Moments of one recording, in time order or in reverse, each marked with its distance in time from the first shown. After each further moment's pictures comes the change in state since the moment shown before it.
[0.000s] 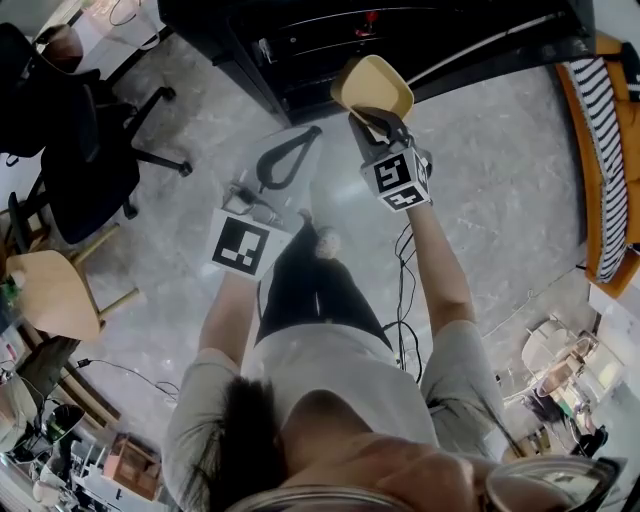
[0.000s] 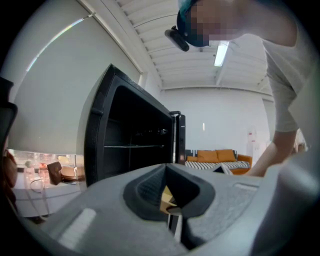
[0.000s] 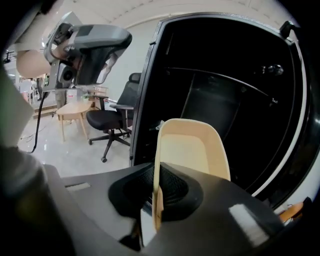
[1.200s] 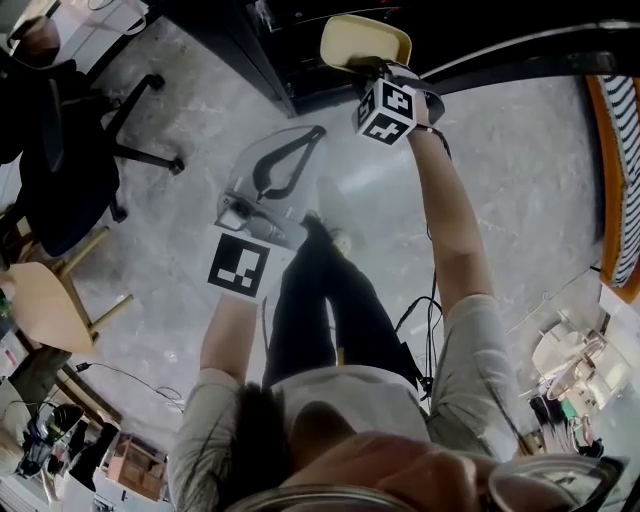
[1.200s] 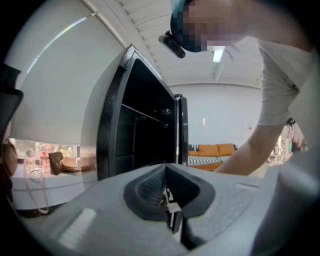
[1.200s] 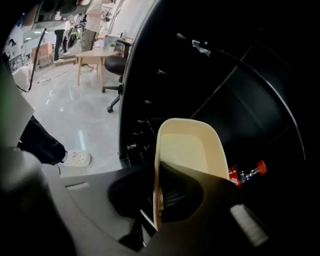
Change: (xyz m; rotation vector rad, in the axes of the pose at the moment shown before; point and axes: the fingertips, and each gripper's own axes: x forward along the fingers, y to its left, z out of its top) left arm -0.005 0.032 -0.133 0.029 0.026 0.001; right arm 0.186 -0.006 -0.129 -0.424 0.341 0.104
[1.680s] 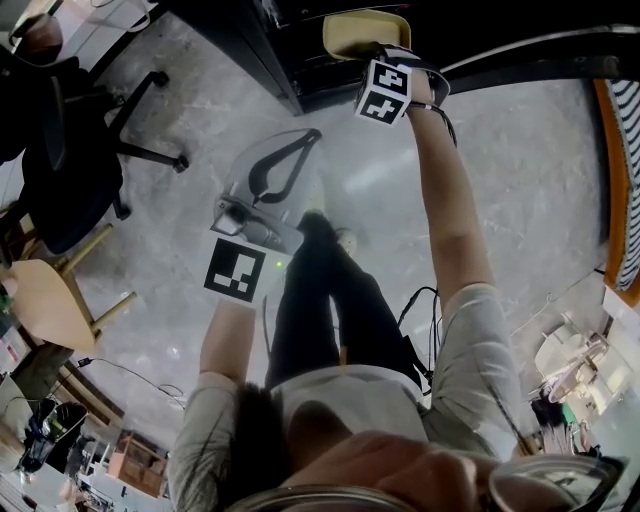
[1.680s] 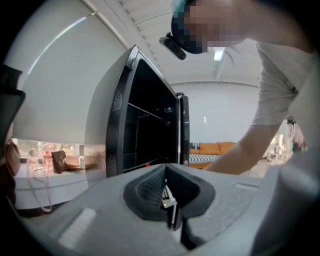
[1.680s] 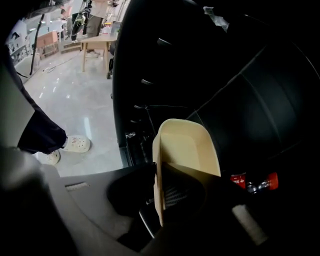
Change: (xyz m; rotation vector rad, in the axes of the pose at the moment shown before) left arm -0.010 0.009 -0.011 0.000 0.021 0.014; right arm 0.036 -0.013 -0.010 -0.102 0.119 0.042
